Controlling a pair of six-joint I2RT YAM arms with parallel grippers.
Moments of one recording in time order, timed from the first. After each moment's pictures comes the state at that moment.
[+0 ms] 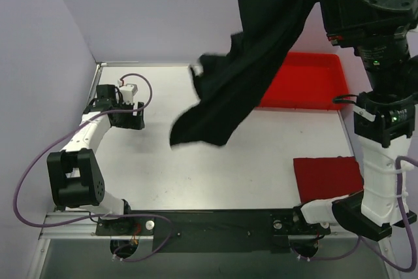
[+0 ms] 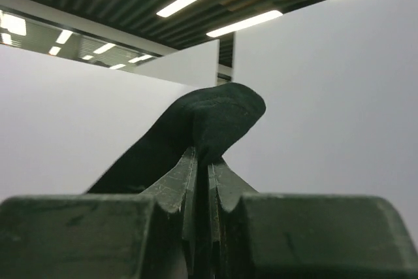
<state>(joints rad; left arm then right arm) 0.06 1.52 1.07 -0.52 0.26 0.16 0.38 1.36 2.21 0.12 -0.40 0.35</state>
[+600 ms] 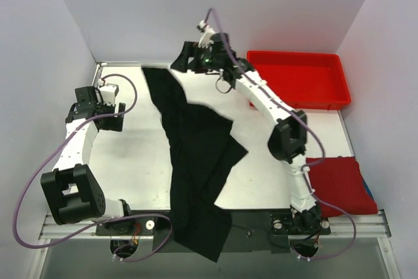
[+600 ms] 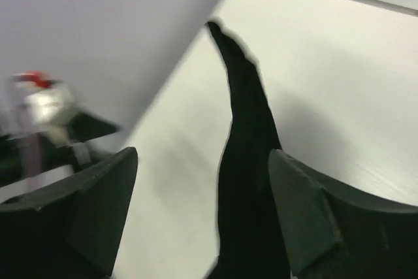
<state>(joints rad) 0.22 1.40 1.07 -0.56 0.09 0.33 0.55 2.13 2.08 -0.11 -0.48 0.58</state>
